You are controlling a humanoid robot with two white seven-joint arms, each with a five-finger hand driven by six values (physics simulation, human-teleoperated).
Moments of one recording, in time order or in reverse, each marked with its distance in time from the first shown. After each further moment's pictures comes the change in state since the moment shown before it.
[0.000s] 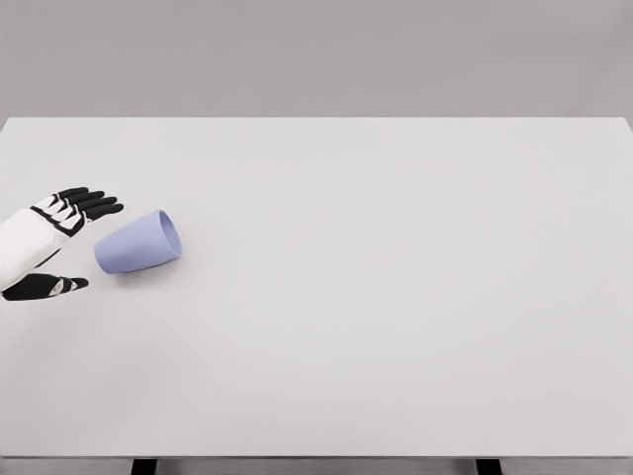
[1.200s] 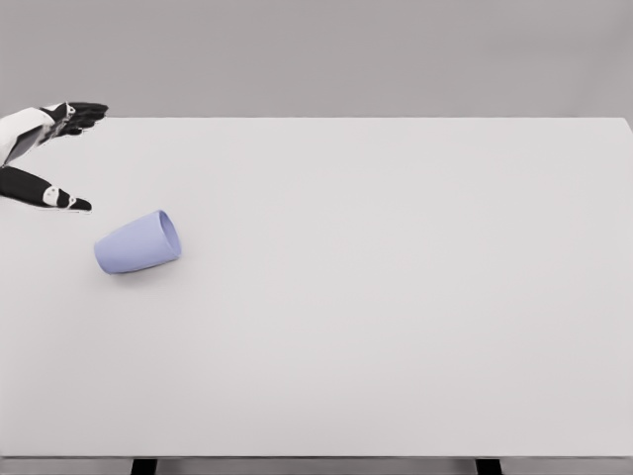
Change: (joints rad) left arm -0.445 0.012 -0.095 -0.087 0.650 0.898 -0.574; right arm 0.003 0.000 0.002 0.005 0.002 0.002 0.002
